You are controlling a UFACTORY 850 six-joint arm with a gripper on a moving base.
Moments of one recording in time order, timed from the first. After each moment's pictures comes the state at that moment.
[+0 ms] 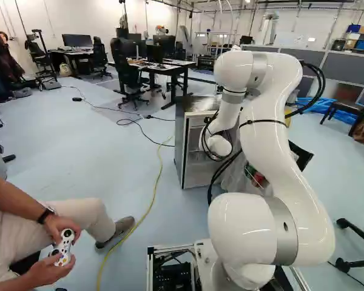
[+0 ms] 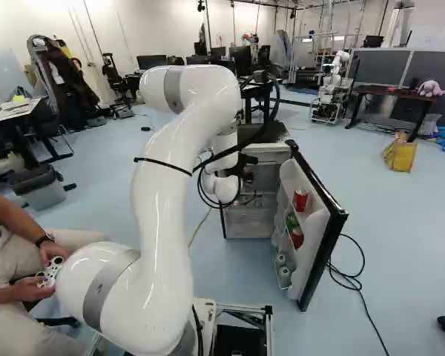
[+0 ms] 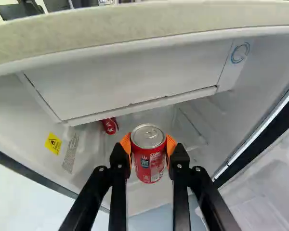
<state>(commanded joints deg) -12.9 -47.4 -51.7 -2.7 63.2 4.2</state>
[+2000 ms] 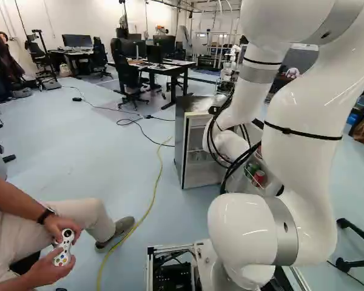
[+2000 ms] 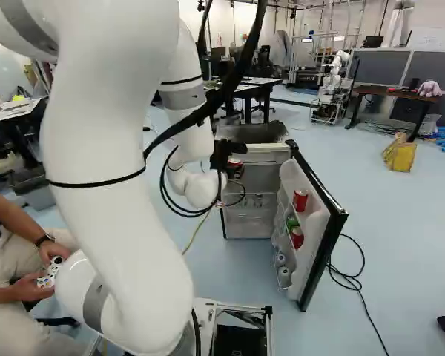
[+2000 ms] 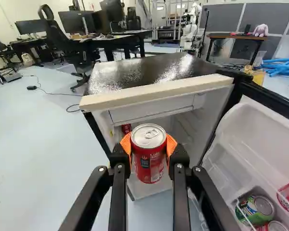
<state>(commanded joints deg) -11.8 -13.6 -22.2 -2.7 63.2 4.2</state>
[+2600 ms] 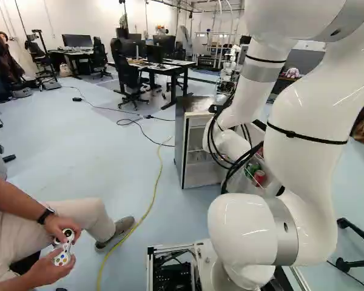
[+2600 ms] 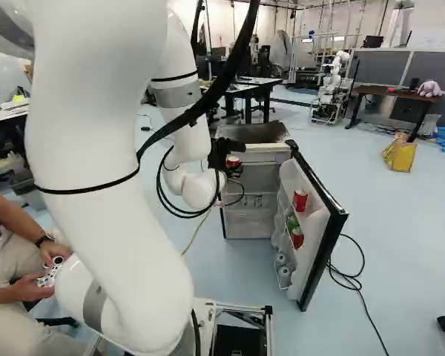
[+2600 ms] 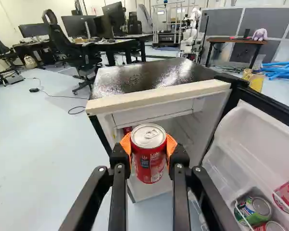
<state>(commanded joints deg) -11.7 -12.5 -21.7 -2.7 63.2 4.2</state>
